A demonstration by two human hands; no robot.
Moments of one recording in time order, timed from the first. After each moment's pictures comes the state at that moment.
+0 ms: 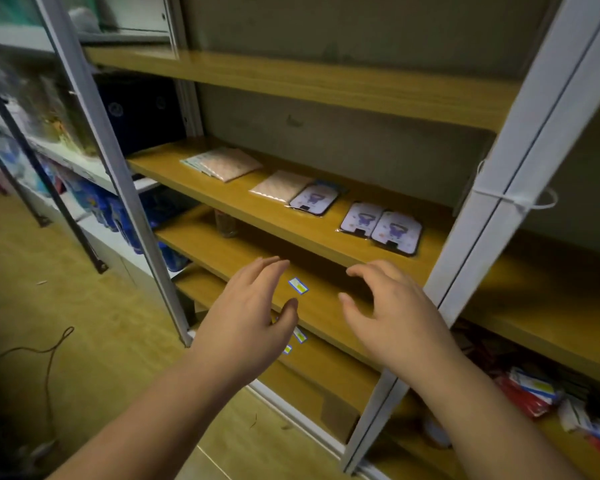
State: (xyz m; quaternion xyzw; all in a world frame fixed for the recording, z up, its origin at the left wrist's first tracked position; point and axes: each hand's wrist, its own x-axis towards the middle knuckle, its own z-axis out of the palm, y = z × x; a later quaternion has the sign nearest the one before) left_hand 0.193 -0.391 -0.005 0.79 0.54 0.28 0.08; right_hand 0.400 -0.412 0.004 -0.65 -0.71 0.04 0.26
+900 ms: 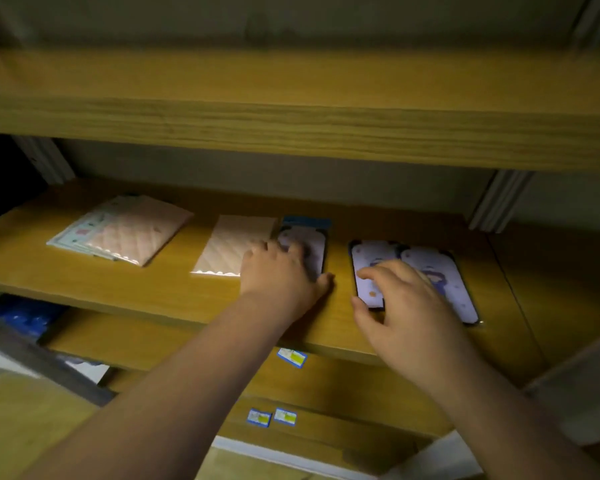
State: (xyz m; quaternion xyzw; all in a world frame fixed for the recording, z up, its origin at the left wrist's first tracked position) left_hand 0.284 -0.054 -0.027 0.87 0.49 -0.01 -0.06; right_hand 0.393 -0.214 -0.007 -0.79 -0.57 -0.01 0.24
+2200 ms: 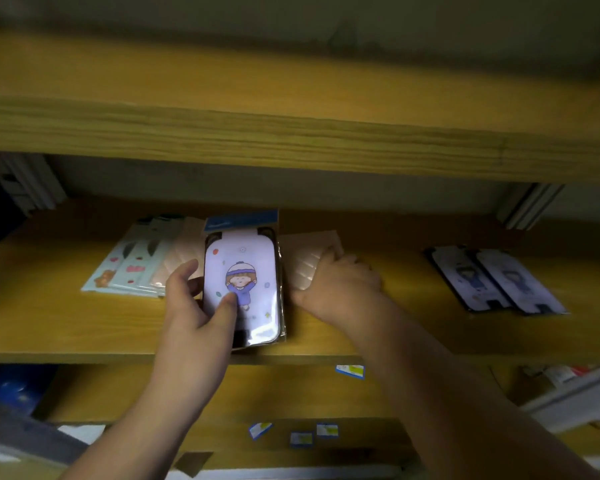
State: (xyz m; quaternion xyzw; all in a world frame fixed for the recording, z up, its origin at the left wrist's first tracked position) left_hand 0.044 0.058 -0.038 0.62 0.41 0.39 0.53; right_hand 0.230 0.013 -0.009 -0.93 -0.35 0.14 -0.01
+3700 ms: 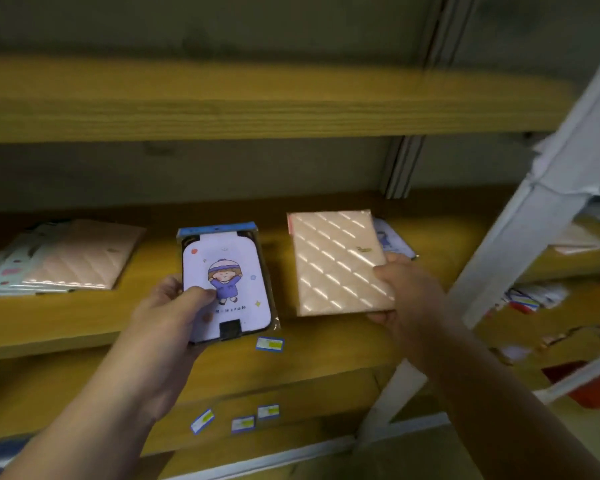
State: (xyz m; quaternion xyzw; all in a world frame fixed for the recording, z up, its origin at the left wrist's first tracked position) left_hand 0.104 -0.071 0.008 0.51 0.34 0.28 0.74; right_hand 0.295 -0.234 0.039 -0.75 -0.04 0.28 0.60
